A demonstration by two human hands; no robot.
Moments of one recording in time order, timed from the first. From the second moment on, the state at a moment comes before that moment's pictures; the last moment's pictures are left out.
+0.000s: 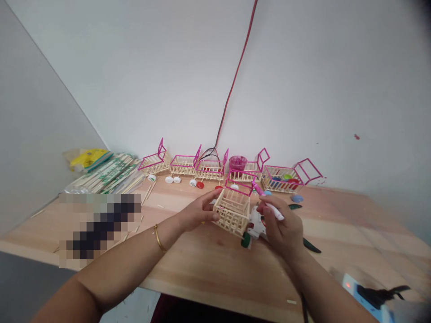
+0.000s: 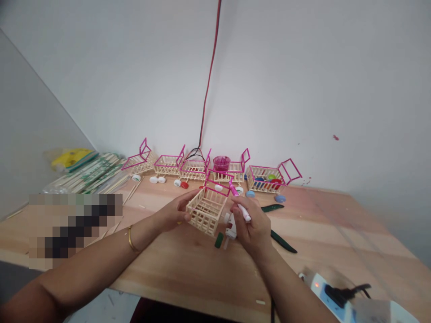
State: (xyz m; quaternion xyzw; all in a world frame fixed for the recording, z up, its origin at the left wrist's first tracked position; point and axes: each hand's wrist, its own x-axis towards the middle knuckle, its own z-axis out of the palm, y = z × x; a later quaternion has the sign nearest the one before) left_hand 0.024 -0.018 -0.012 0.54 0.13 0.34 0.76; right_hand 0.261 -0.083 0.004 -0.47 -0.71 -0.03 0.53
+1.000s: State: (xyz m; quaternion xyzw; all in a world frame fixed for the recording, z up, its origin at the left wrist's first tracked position) left_hand 0.025 -0.019 -0.011 0.54 0.13 0.34 0.76; right_hand 0.259 -0.082 0.002 -0.47 -0.72 -0.04 0.51
